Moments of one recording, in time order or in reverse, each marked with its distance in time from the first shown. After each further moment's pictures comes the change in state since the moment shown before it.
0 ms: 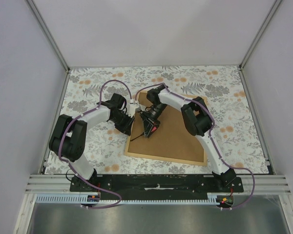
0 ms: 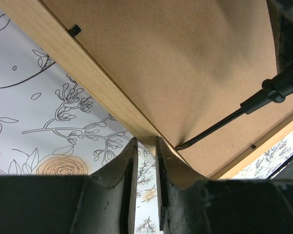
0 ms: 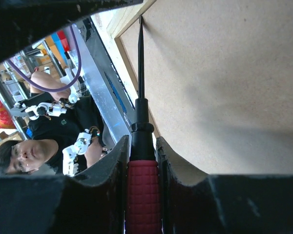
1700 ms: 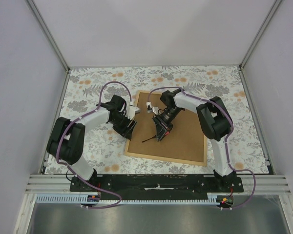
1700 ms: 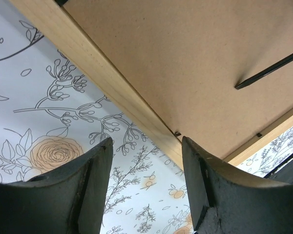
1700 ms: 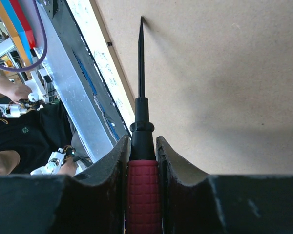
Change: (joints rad) left arm -0.007 -0.046 -0.028 -0.032 -0.039 0.018; right arm -0.085 -0.322 -0.456 0.227 0.099 -0.079
